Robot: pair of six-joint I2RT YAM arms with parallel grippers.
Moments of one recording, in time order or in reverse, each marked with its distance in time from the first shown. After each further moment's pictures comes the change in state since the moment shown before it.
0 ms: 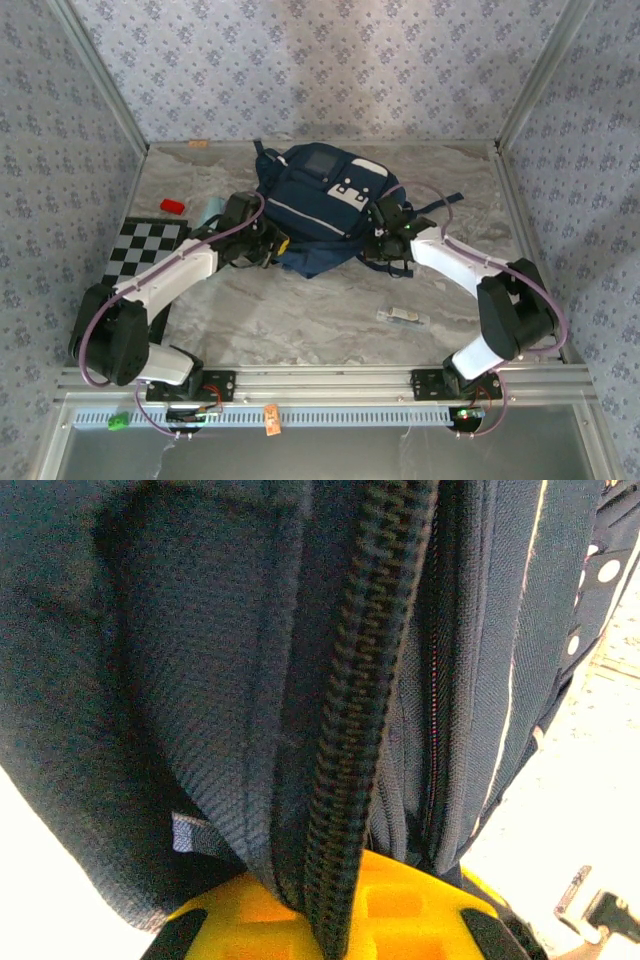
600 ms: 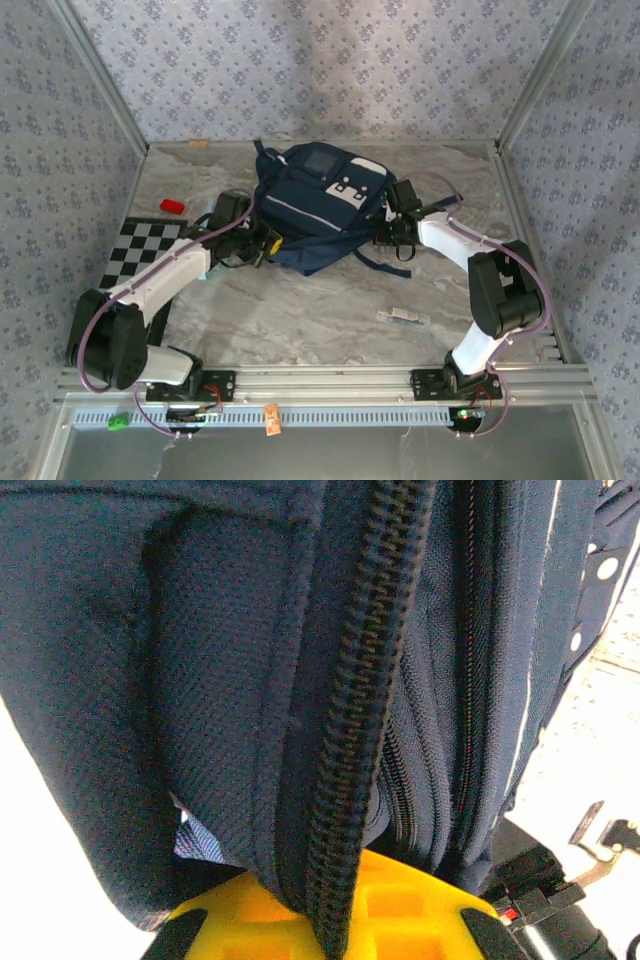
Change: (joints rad) left arm 0.061 -0.024 -0.003 -0.041 0.046 0.073; right arm -0.150 0.114 0.074 0.061 -0.119 -0.093
